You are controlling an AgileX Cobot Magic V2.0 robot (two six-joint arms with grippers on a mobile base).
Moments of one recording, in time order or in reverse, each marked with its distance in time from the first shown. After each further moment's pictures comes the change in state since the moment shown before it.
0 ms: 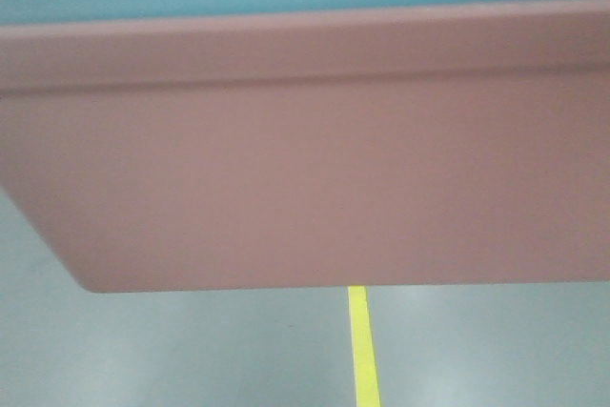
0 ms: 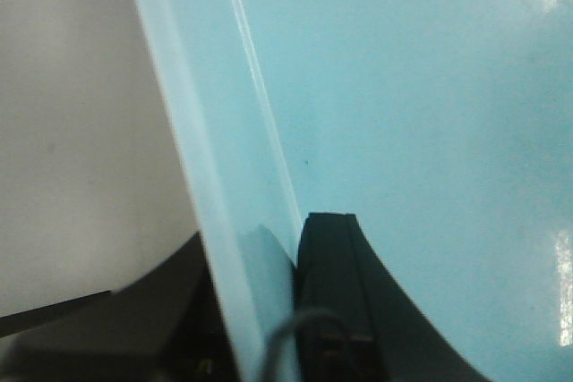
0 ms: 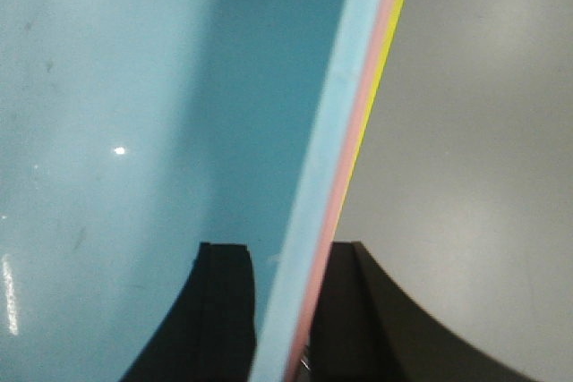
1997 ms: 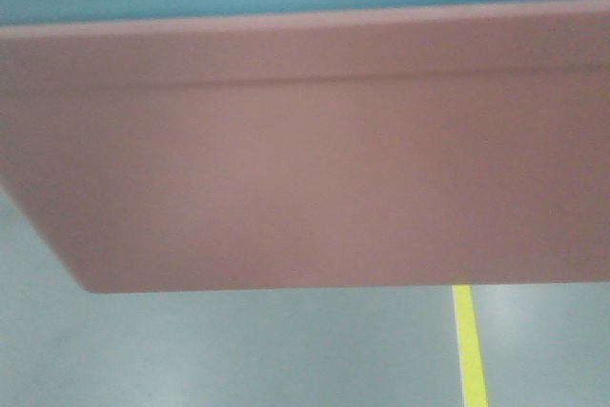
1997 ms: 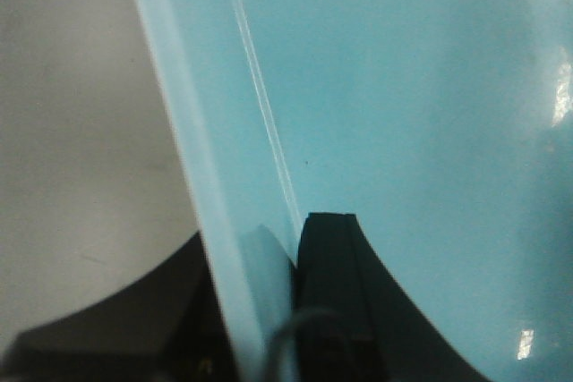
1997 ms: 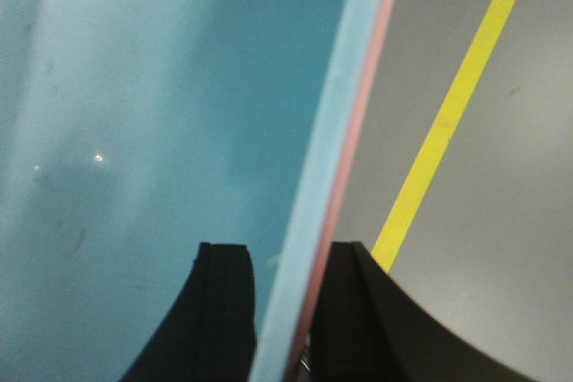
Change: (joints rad) left arm 0.000 0.000 0.000 0.000 0.000 0.000; right arm 0.000 0.000 0.000 0.000 0.000 0.000
